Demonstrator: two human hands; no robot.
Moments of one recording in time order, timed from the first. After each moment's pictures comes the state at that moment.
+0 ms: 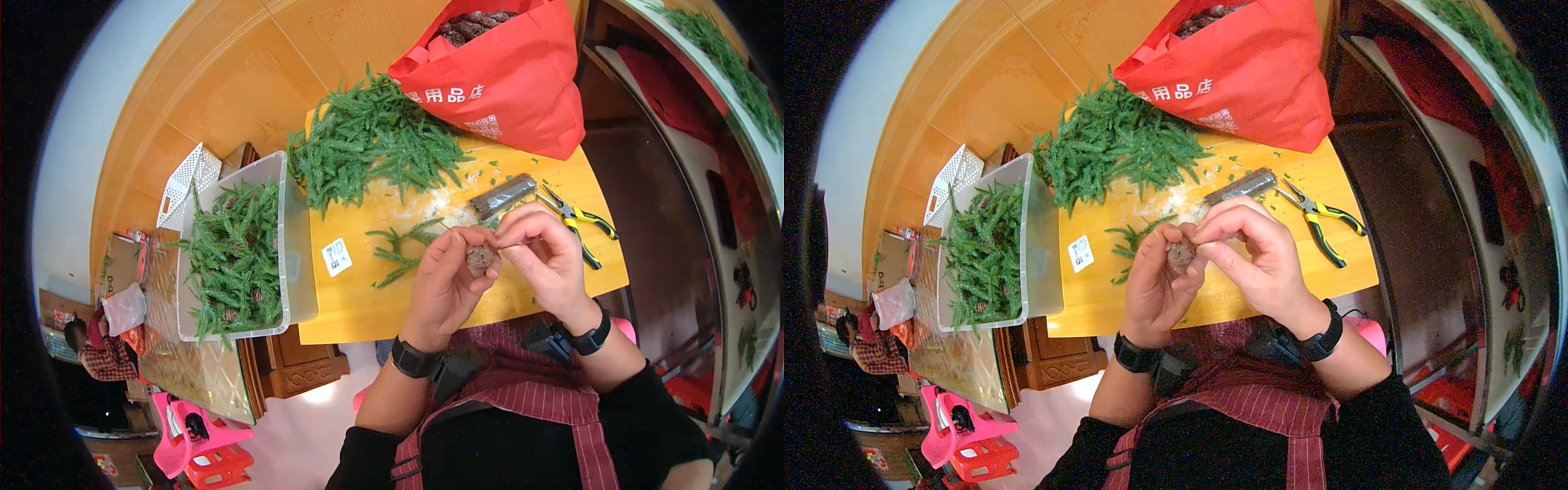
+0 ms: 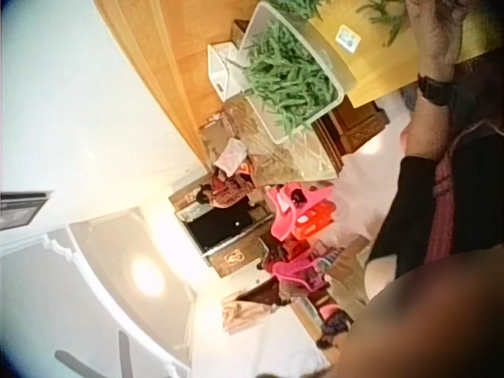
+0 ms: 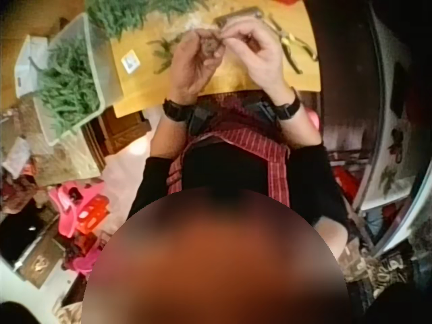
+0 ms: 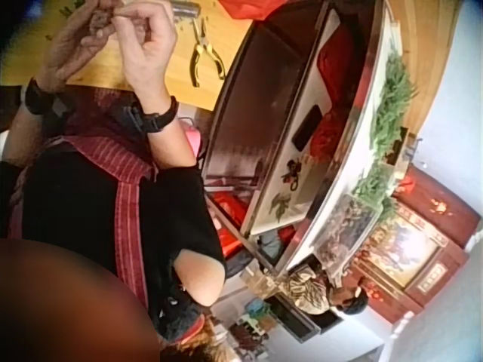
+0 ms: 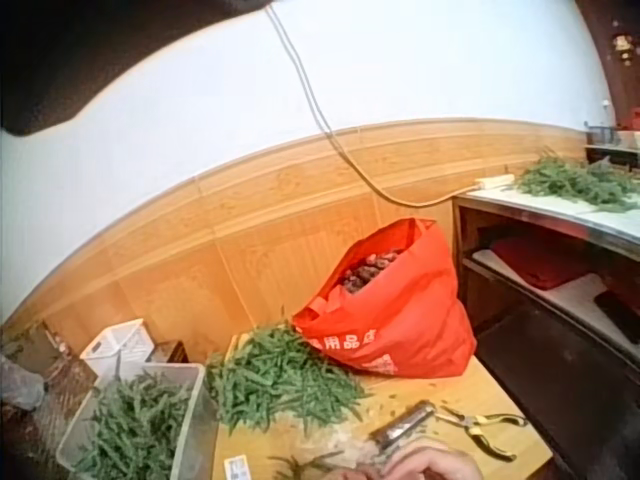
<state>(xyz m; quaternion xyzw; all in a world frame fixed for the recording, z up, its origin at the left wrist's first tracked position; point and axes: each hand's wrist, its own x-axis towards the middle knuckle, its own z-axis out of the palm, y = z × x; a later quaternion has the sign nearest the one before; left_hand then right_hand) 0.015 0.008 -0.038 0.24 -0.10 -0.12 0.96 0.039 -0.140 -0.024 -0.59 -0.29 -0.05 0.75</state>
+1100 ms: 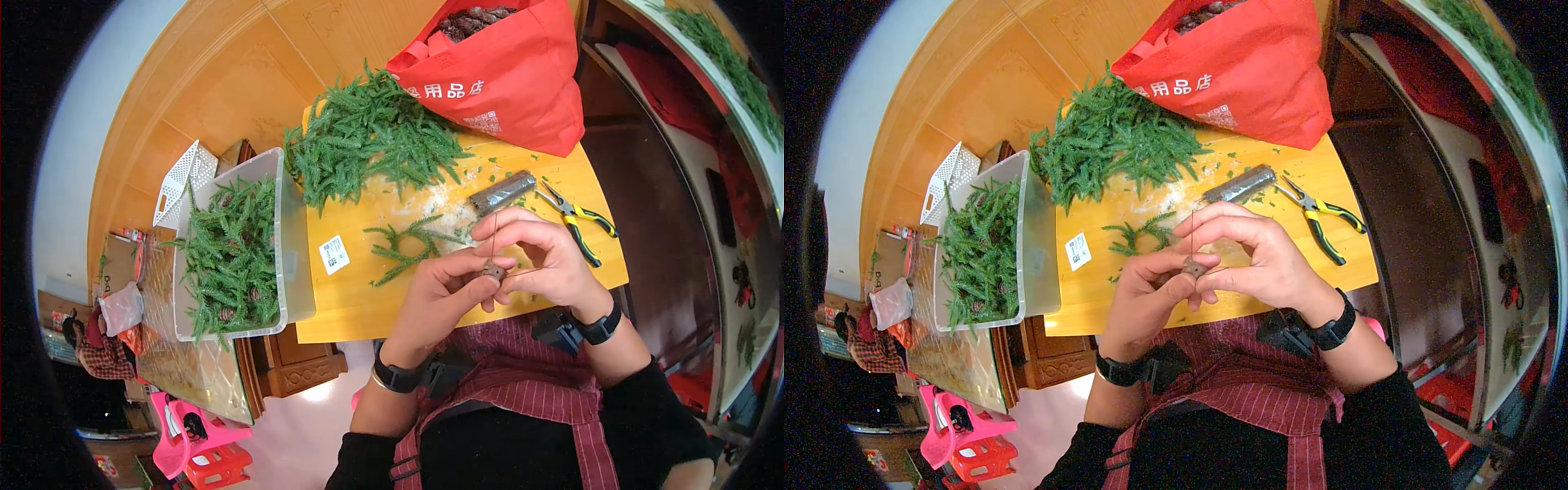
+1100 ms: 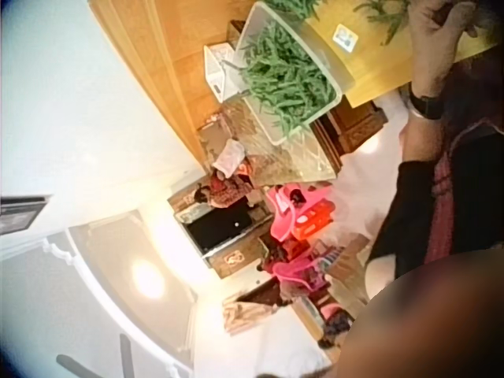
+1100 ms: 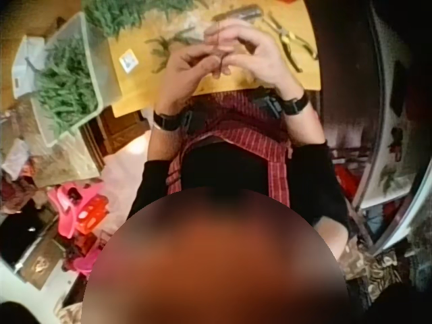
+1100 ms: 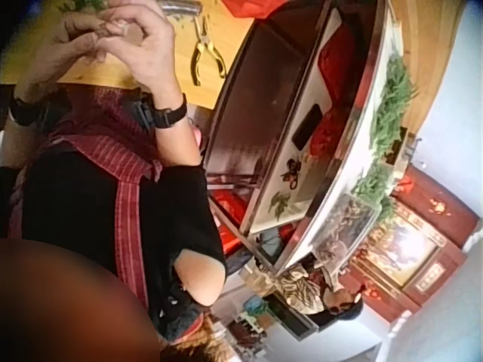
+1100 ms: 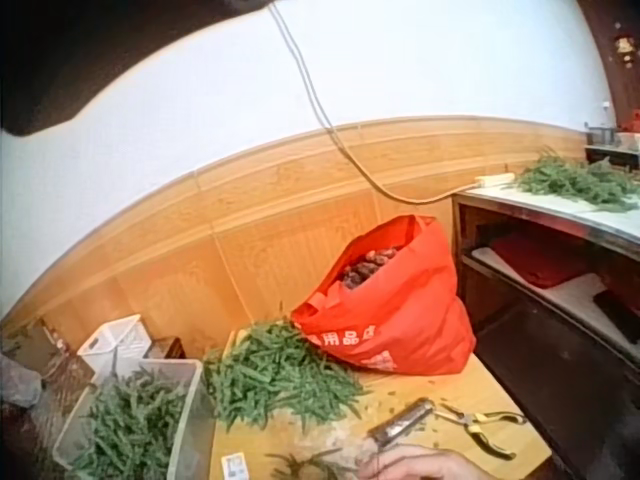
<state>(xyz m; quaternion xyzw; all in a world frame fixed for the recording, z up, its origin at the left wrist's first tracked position) -0.003 0.021 -0.009 0.58 -0.10 -0.14 0.80 0.051 -0.152 -0.020 -0.61 -0.37 0.10 0.69</state>
